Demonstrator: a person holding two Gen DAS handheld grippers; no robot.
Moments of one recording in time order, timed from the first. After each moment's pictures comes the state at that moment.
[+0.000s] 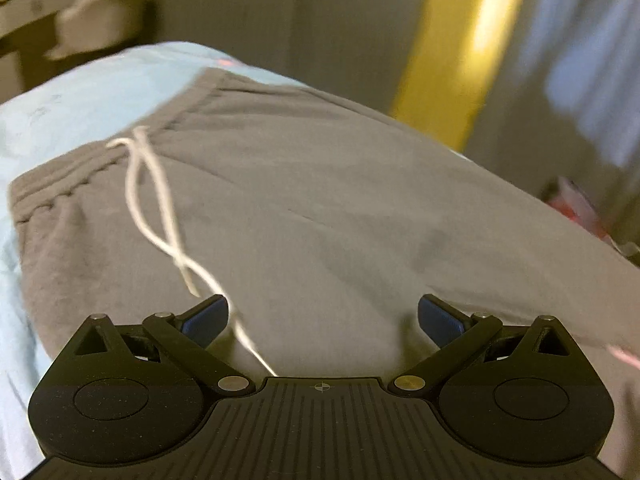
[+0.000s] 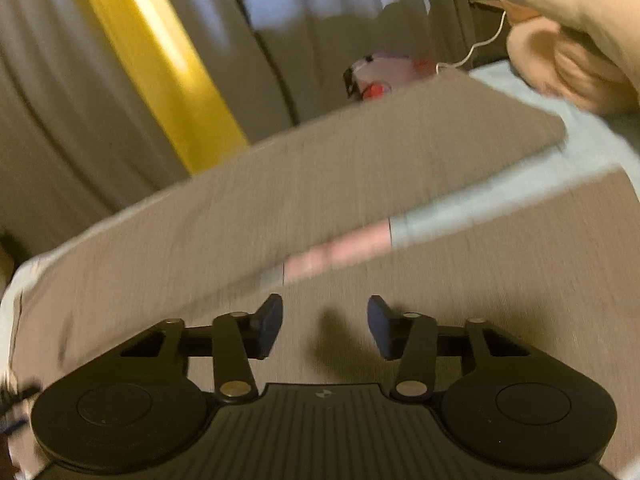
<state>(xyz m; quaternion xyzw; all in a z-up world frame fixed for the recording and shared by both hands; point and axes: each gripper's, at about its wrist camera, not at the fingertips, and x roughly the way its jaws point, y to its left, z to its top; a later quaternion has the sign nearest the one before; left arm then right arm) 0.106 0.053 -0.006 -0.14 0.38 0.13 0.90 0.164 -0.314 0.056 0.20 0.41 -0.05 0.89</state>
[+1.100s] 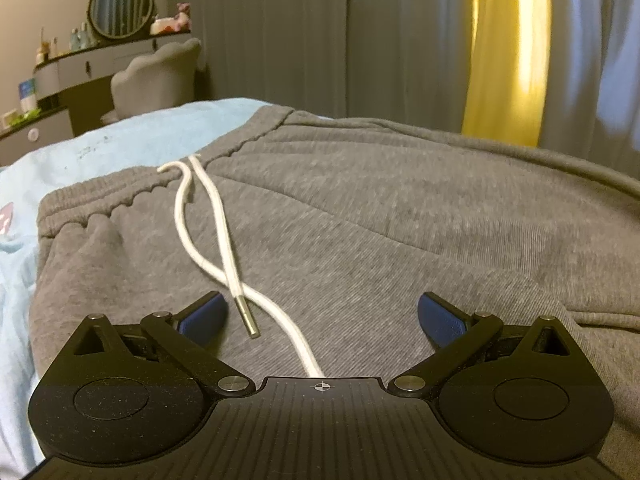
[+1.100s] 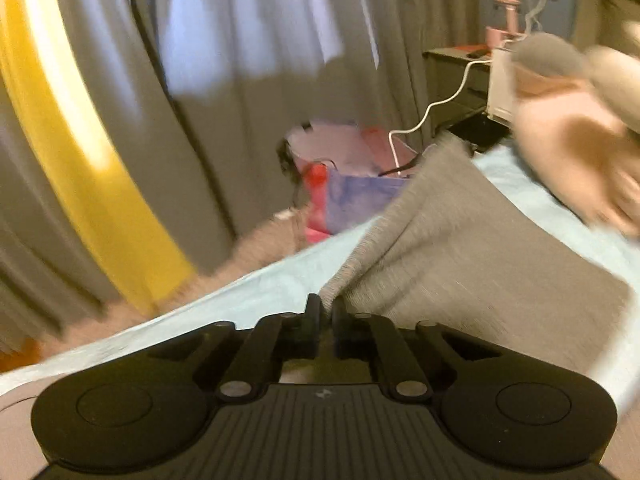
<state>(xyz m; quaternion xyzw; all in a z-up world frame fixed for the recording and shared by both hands) 0.112 0.054 -0.058 -0.06 0.29 0.21 0.93 0.308 -0.358 0.042 0.20 0.33 -0.16 0.91</state>
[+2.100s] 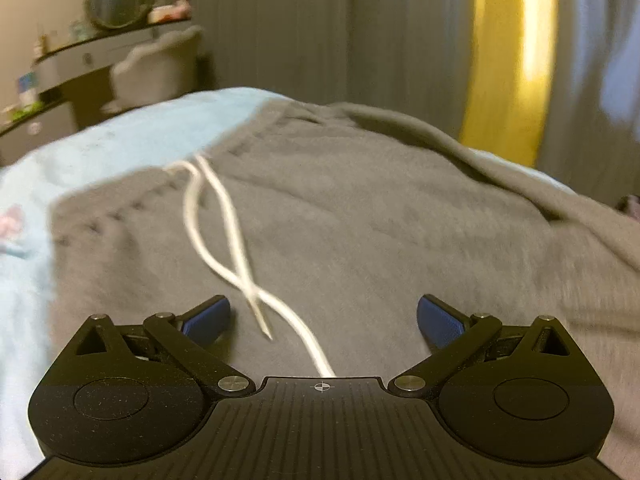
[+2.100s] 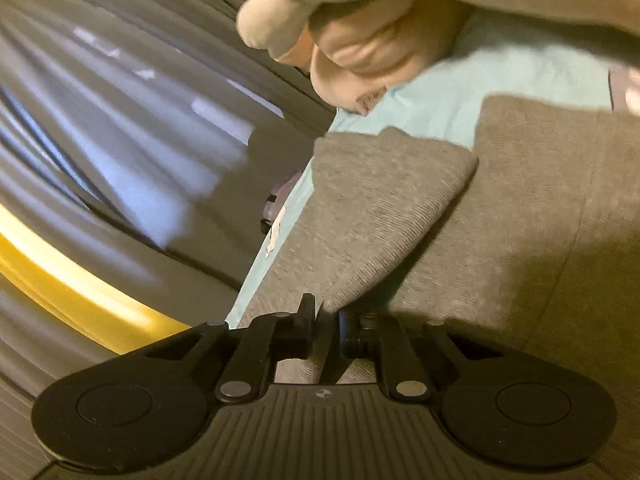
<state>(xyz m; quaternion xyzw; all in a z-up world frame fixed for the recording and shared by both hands) 0.113 0.058 -0.030 -0.07 0.32 0.23 0.92 0.138 -0.454 -0.060 0.50 0.17 -0.18 0.83</state>
